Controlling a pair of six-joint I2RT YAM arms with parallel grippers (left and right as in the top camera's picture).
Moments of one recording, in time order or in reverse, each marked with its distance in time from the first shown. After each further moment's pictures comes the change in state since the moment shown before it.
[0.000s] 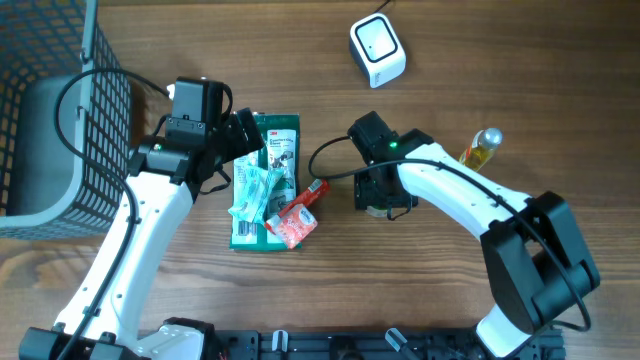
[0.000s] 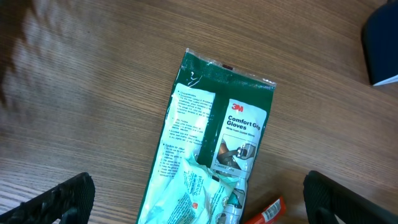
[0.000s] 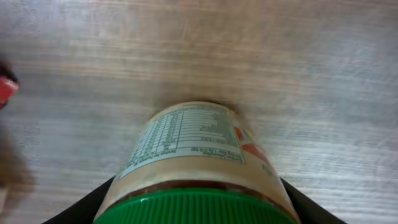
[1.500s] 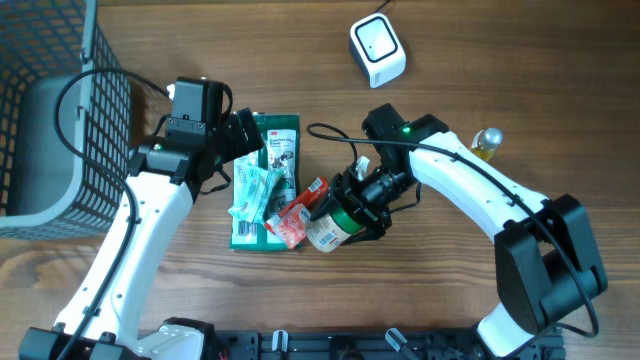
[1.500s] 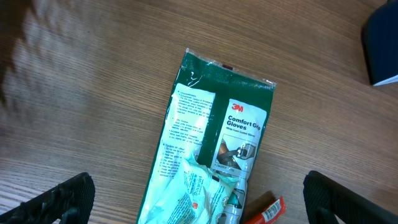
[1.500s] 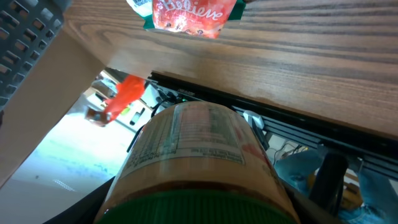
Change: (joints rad) left arm 0.000 0.000 0.000 0.000 0.000 0.000; right arm -0.055 -0.018 0.066 -0.215 -0.982 0.256
